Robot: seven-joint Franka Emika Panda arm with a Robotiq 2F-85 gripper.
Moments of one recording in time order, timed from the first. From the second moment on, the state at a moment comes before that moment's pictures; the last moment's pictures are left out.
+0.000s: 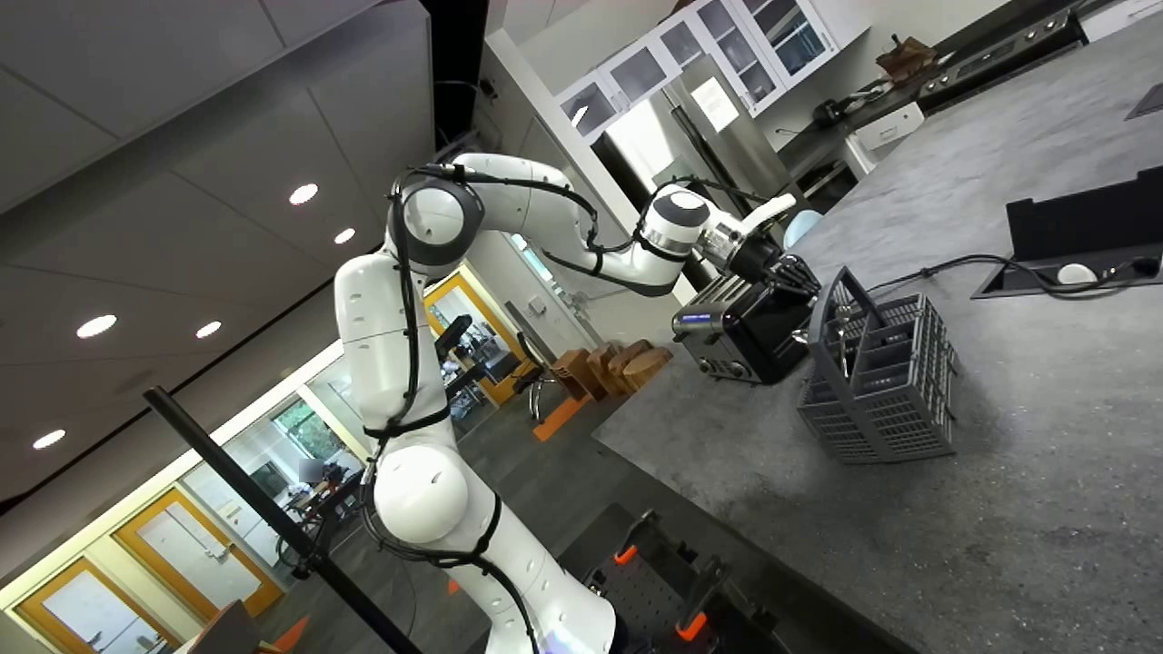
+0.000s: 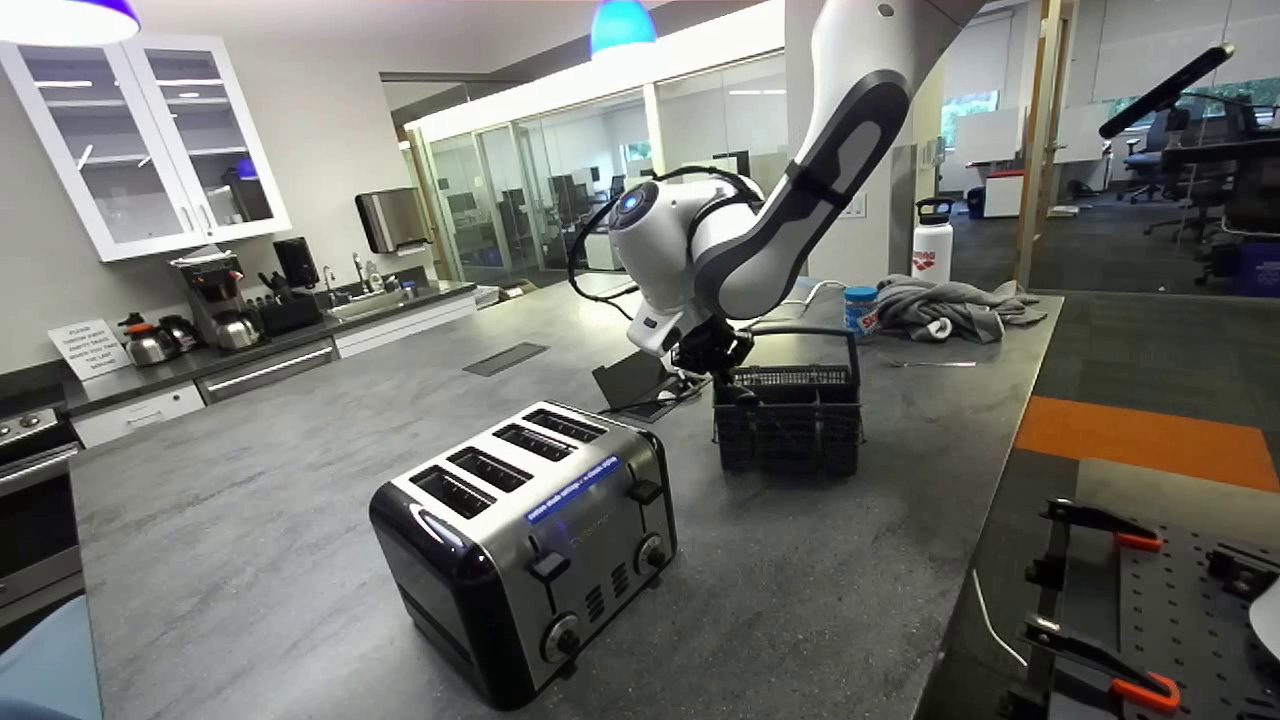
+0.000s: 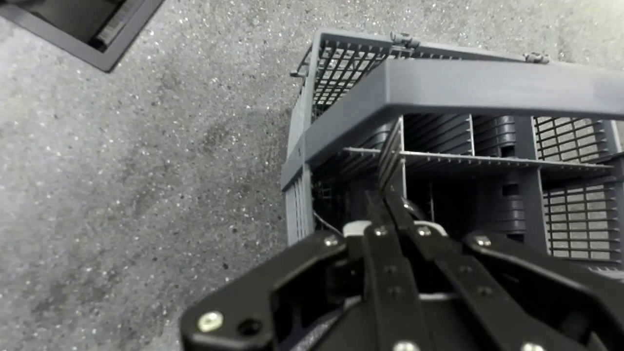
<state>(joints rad) 0.04 0.45 0.02 -1.91 -0.77 2.23 -1.50</state>
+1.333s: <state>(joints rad) 0.06 0.27 0.05 -2.12 -1.36 2.35 -0.80</state>
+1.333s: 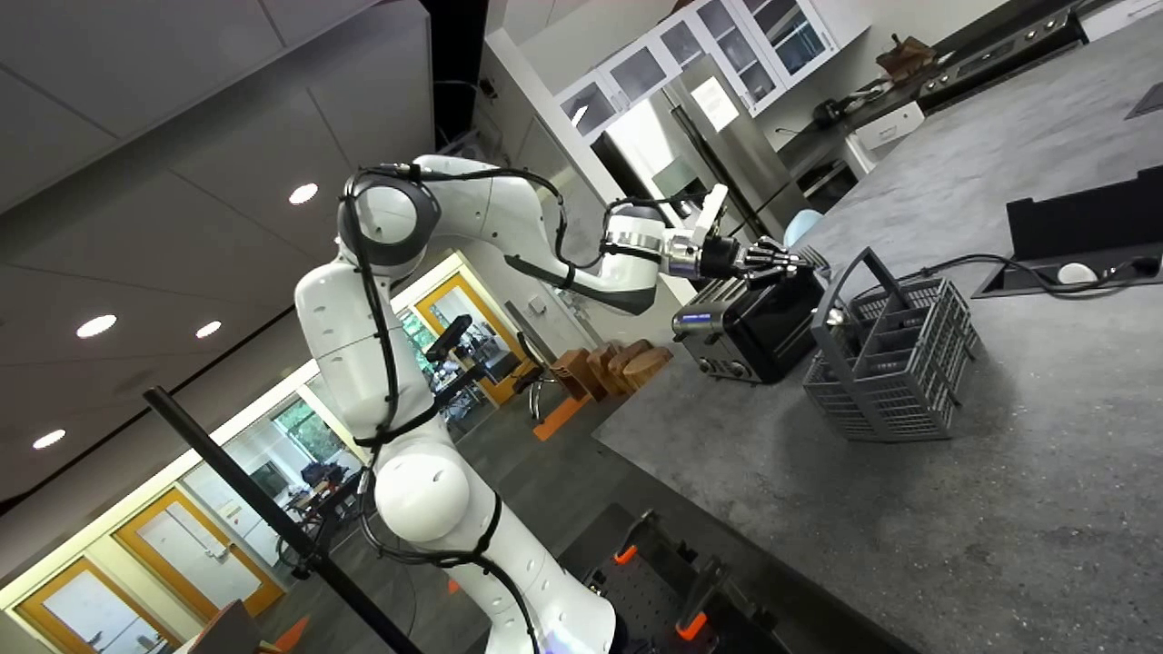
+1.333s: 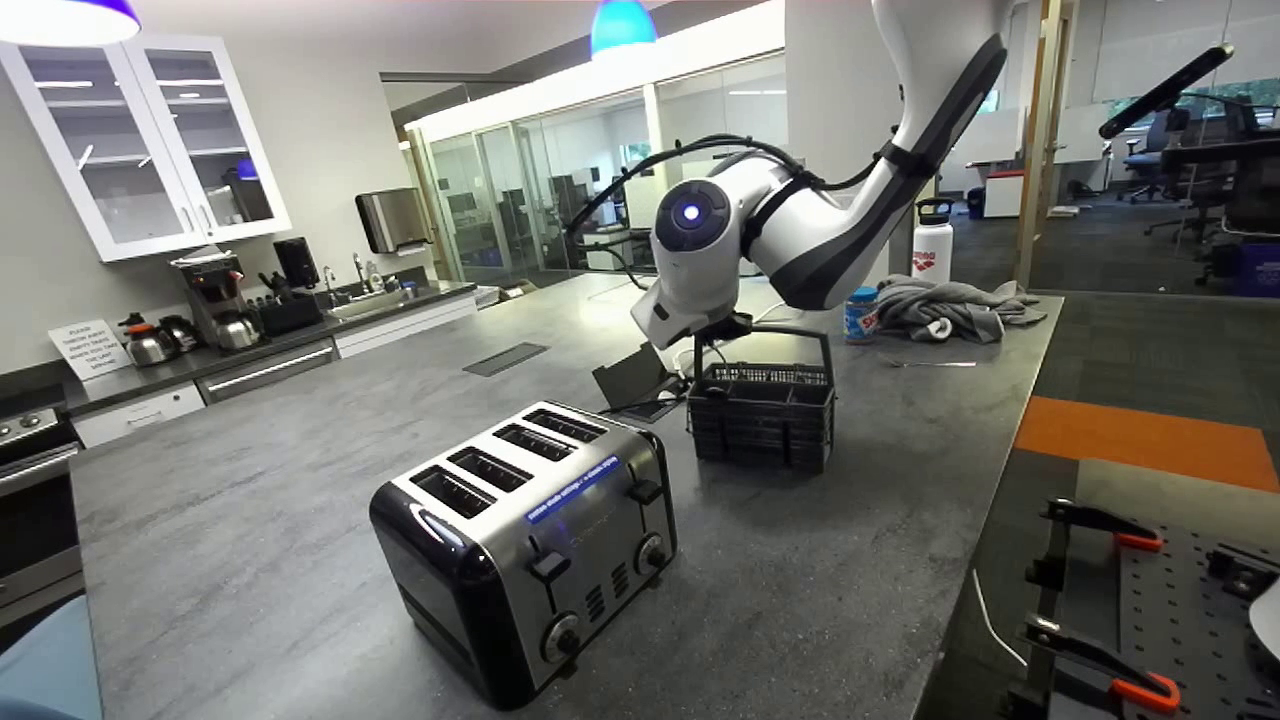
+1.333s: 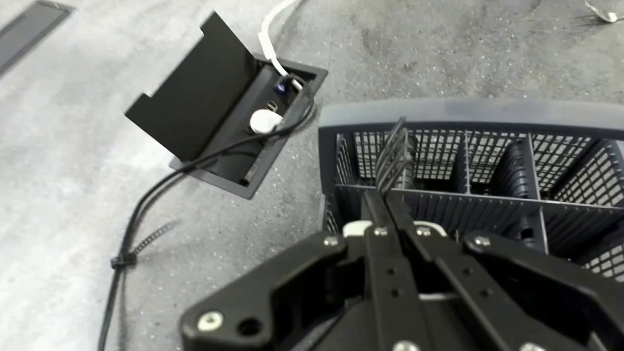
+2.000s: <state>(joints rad) 0.07 0.17 0.06 -2.20 -1.57 2.34 -0.53</state>
